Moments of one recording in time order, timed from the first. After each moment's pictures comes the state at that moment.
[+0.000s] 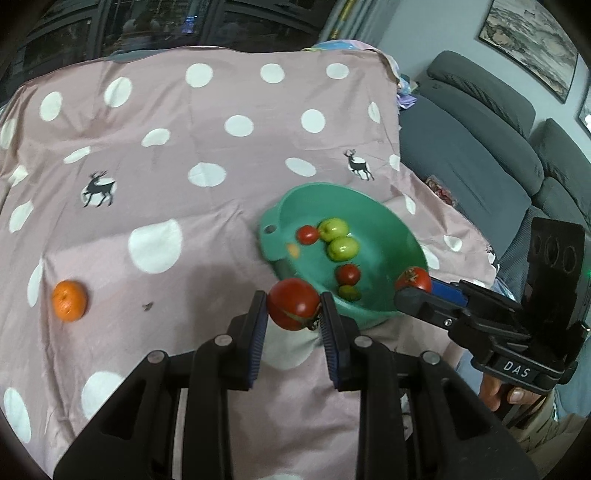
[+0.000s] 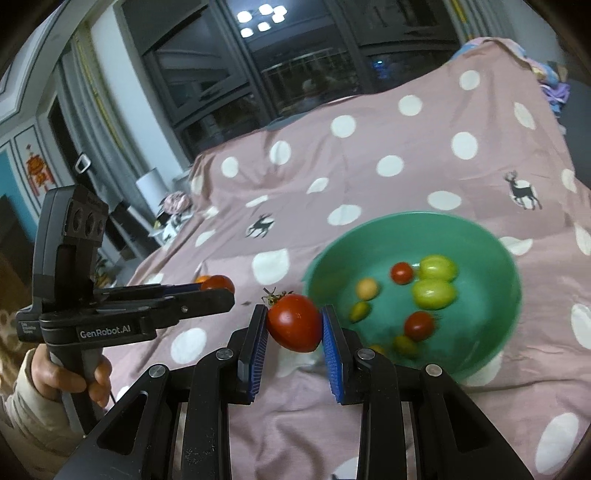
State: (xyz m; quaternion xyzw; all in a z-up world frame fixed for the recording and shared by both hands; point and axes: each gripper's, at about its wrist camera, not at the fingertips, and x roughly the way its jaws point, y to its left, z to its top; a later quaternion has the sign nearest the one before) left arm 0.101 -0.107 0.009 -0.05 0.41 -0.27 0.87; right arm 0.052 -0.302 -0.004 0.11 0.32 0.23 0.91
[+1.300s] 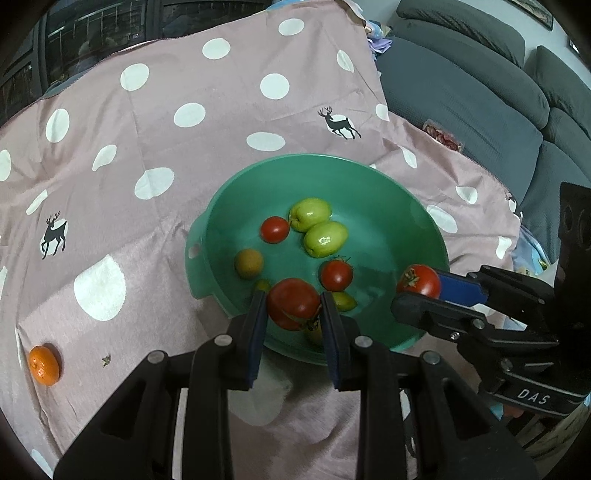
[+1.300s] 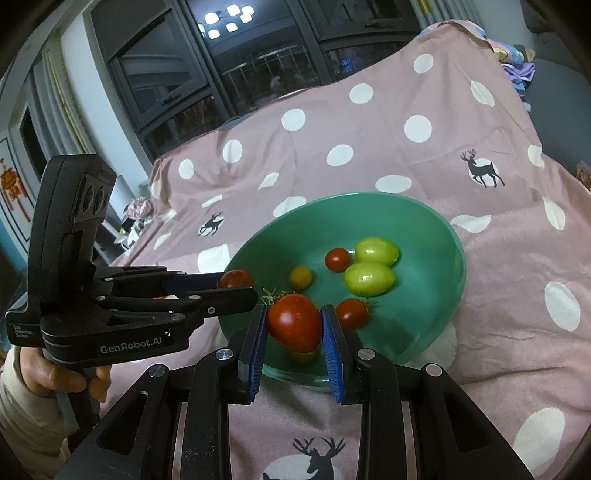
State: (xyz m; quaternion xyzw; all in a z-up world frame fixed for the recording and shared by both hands) left arm 0.132 -0.191 -0.020 0.07 0.44 -0.29 0.85; right arm 0.064 -0.340 -0.031 0.12 0.33 0.17 0.92
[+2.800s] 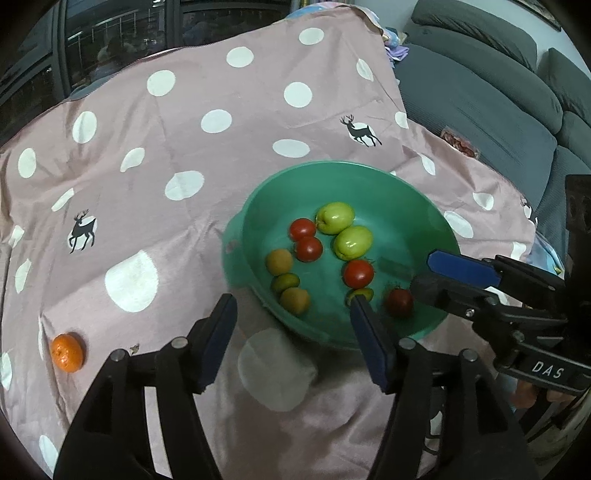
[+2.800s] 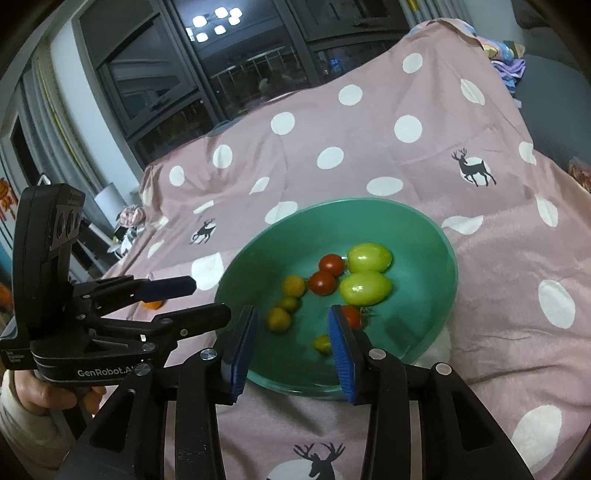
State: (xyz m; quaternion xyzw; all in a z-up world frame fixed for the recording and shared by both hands) left arm 0.122 -0.172 -0.010 0.08 0.43 -0.24 0.87; right arm 0.069 -0.343 -0.025 0.13 0.33 0.15 0.92
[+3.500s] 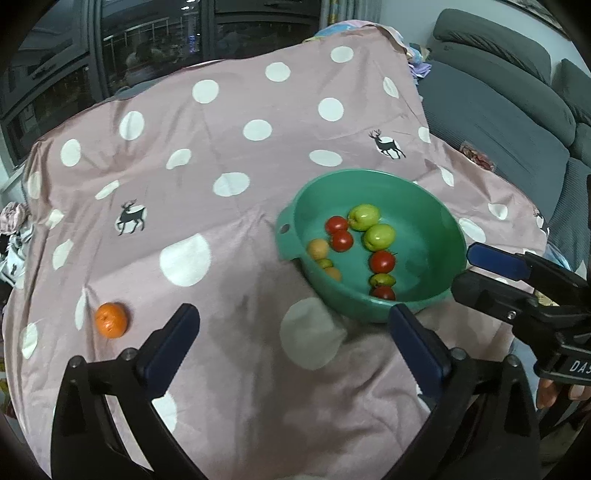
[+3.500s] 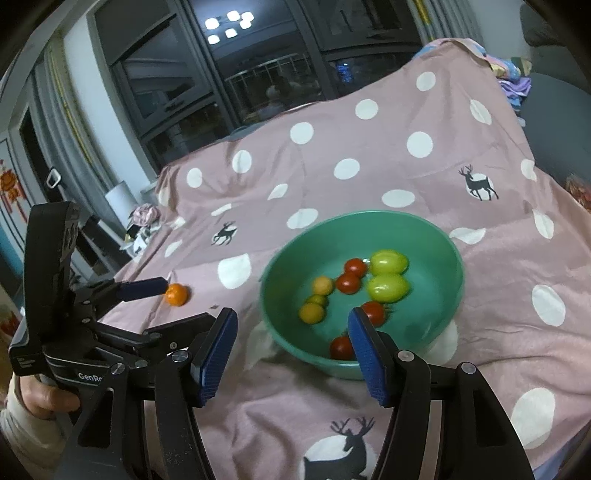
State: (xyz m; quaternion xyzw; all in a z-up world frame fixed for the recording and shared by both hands) left arm 0.086 -0.133 0.010 0.07 0.41 -0.19 0.89; right arm 0.038 -0.320 0.004 0.11 0.32 0.16 0.93
